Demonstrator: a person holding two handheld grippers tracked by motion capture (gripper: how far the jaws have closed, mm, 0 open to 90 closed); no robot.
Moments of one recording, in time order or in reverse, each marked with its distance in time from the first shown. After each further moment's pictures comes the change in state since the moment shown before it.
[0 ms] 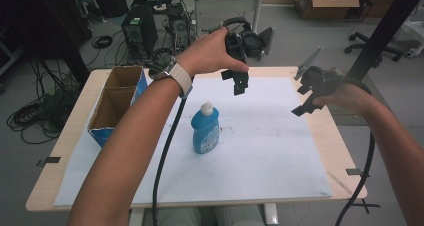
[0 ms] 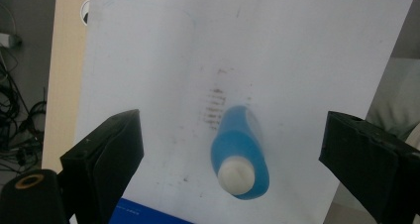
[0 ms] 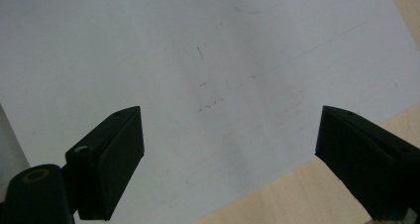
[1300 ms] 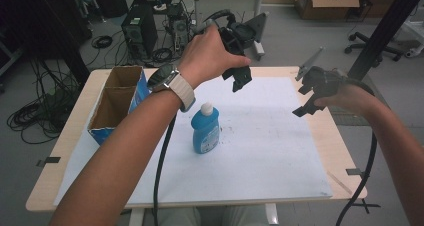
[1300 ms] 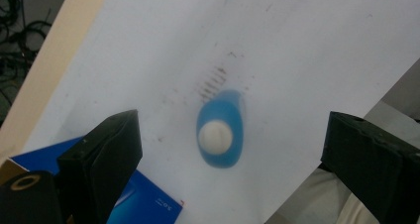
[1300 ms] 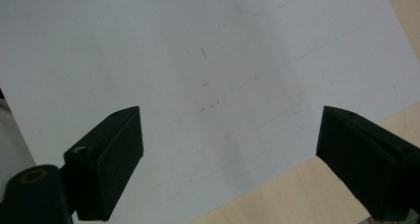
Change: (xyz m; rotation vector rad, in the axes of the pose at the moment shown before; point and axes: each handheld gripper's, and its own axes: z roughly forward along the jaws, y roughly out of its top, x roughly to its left) left arm -0.011 -0.019 -0.023 0.029 0.061 -0.395; right arm 0.006 -0.001 -0.006 -0.005 -0.007 -0.012
